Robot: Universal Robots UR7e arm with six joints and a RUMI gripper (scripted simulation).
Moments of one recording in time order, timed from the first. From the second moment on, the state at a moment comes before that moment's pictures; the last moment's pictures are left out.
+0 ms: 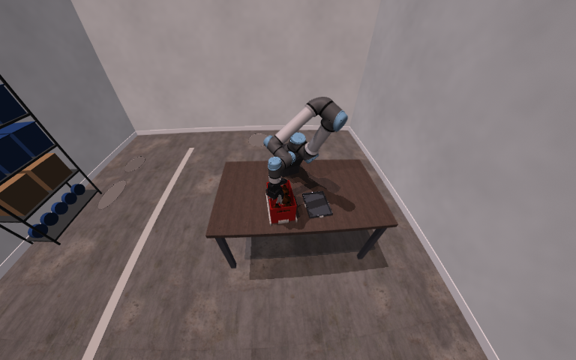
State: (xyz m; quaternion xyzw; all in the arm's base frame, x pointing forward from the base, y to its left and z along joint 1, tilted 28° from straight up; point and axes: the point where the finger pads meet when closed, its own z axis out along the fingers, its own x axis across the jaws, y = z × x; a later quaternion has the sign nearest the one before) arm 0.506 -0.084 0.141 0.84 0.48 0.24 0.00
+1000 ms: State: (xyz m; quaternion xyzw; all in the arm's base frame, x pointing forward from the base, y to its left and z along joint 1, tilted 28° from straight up) arm 0.511 -0.084 0.134 0.84 0.48 0.24 0.01
